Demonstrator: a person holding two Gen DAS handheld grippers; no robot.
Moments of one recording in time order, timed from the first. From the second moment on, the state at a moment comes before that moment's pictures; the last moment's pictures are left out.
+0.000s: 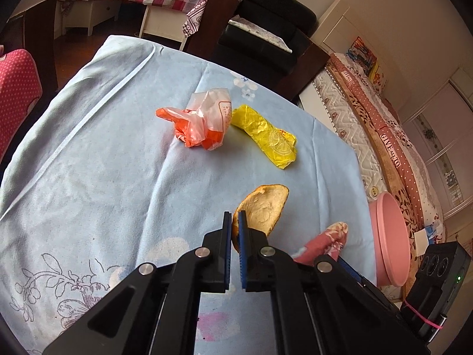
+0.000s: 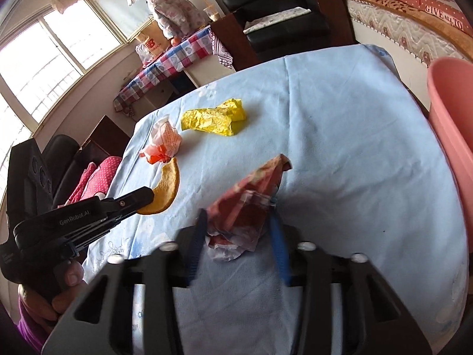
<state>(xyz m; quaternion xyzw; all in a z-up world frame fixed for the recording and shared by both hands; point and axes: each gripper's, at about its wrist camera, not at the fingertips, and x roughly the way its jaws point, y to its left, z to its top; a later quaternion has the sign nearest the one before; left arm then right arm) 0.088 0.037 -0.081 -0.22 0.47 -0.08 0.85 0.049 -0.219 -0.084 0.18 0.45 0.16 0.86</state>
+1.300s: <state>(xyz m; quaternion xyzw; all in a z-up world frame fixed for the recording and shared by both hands) 0.075 -0.110 0.003 -0.08 0.38 -0.17 0.91 -0.015 -0.344 -0.004 0.14 0.30 0.01 0.95</state>
